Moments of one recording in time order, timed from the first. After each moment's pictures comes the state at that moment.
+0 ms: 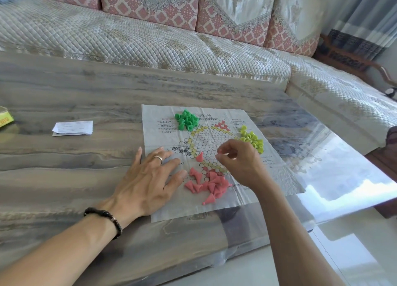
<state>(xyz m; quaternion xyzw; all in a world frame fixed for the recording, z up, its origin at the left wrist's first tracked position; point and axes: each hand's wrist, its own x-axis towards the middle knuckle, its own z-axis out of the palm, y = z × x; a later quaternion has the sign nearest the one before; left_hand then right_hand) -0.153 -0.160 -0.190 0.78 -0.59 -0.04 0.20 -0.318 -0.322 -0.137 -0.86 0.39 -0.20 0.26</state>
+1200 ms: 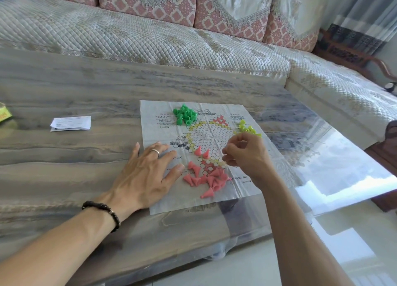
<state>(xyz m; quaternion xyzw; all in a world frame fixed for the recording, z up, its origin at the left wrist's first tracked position) -0.154 -0.159 -0.188 0.79 -0.58 -0.03 0.19 -0.329 -0.323 -0.133 -0.73 0.44 -0.27 0.45</state>
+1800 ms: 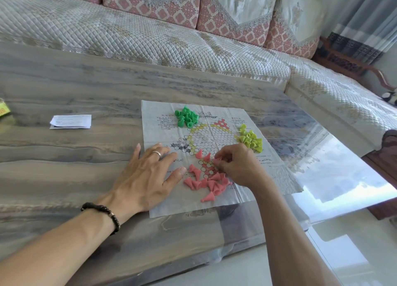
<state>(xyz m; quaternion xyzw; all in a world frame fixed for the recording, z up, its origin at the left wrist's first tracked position) -0.154 -0.160 -0.188 0.79 -0.58 -0.03 0.19 -0.318 -0.325 -0.144 -0.88 0.40 -0.10 0.23</state>
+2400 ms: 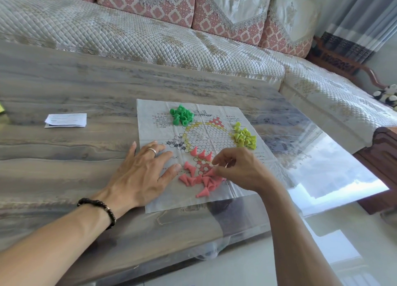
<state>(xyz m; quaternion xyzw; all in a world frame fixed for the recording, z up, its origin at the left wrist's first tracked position) -0.154 -0.159 -0.188 0.79 -0.59 -0.04 0.19 -0.344 -0.313 -0.130 -0.89 0.35 -0.08 0.27</state>
